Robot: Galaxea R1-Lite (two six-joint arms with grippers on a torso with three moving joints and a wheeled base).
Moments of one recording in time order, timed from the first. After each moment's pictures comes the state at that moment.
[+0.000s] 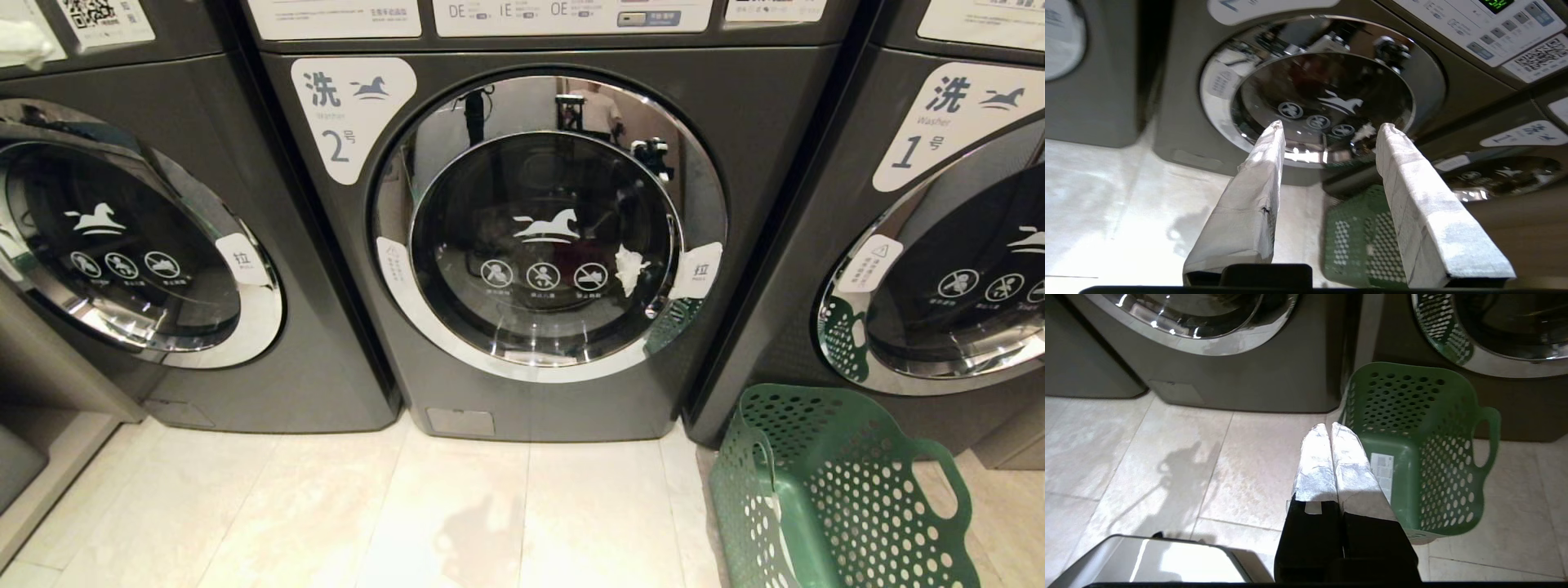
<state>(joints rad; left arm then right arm) -0.46 1.28 -1.86 0.69 0.22 -0.48 -0.01 0.44 -0.33 0.07 0.12 0.02</state>
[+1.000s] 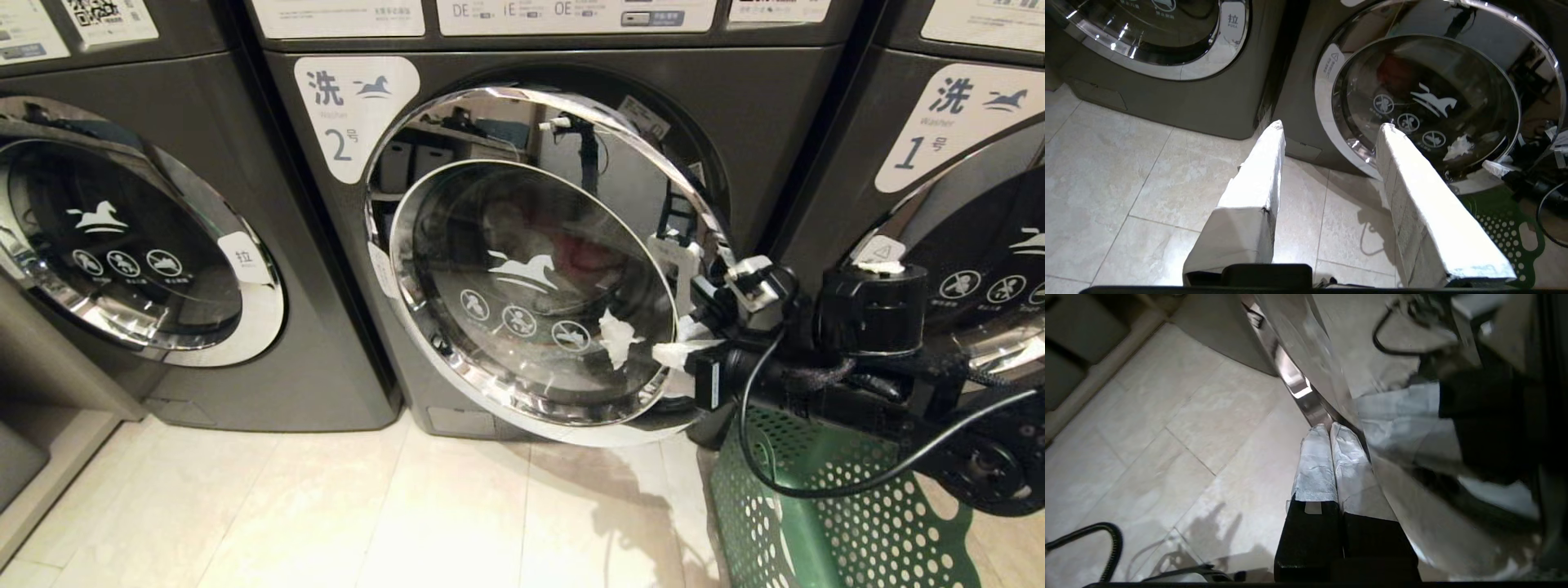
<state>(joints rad) -0.44 0.72 -1.52 0.90 0.42 -0.31 0.40 1.75 -0.77 -0.71 0.27 0.07</state>
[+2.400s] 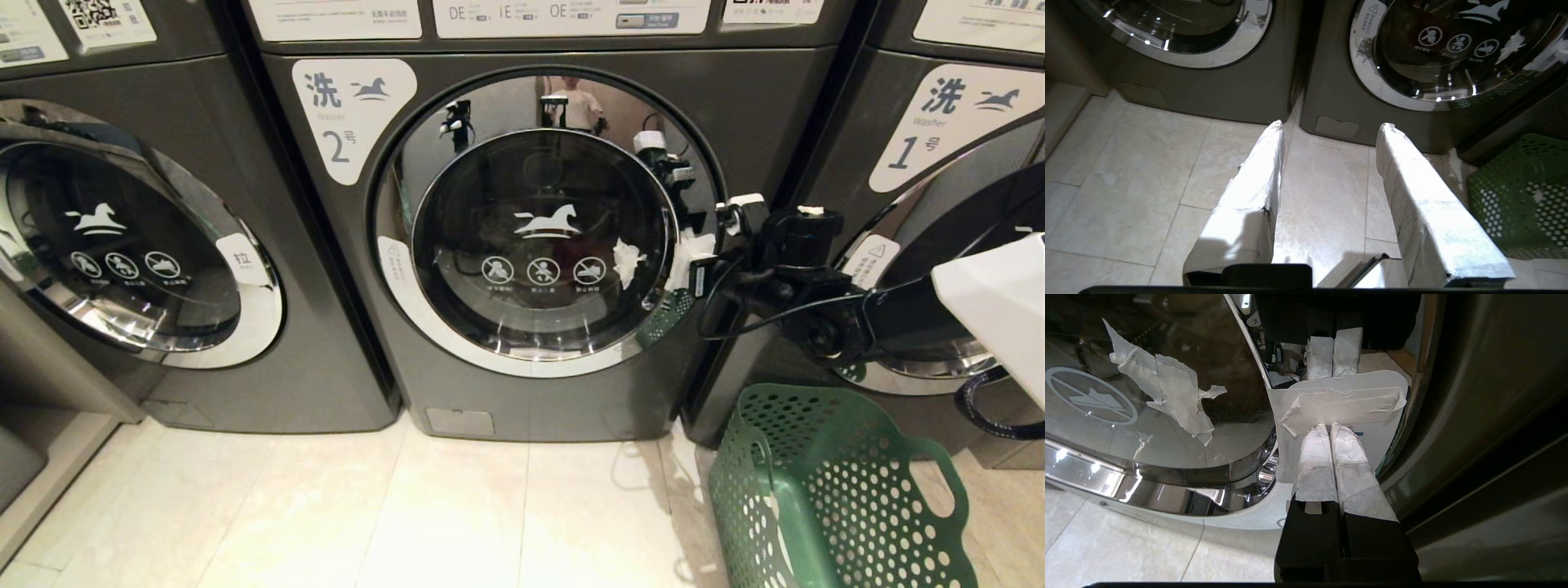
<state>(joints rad) -0.38 0.51 -1.26 0.89 0.42 -0.16 0.17 2.23 -1.47 -0.71 -0.01 -0.07</state>
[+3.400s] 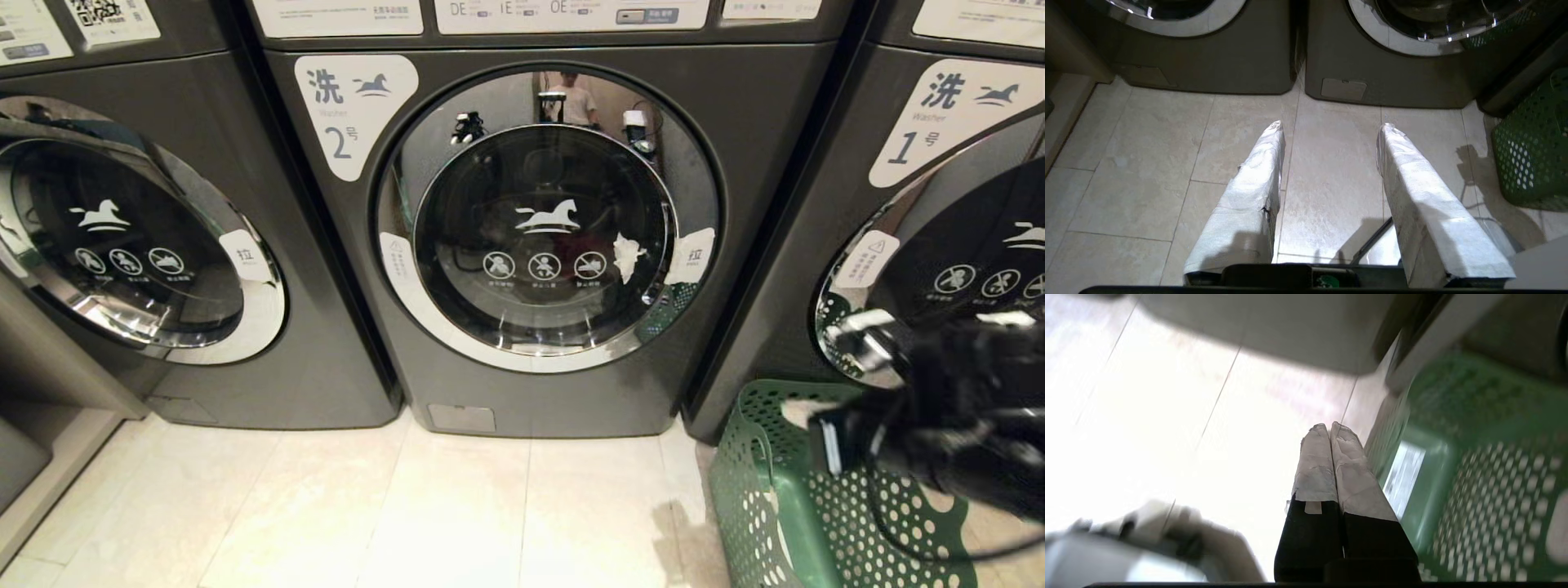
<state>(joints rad) -0.03 0.28 -0.96 0.88 0.05 -0.01 0.24 1.46 -0.50 -0.48 -0.01 -0.06</state>
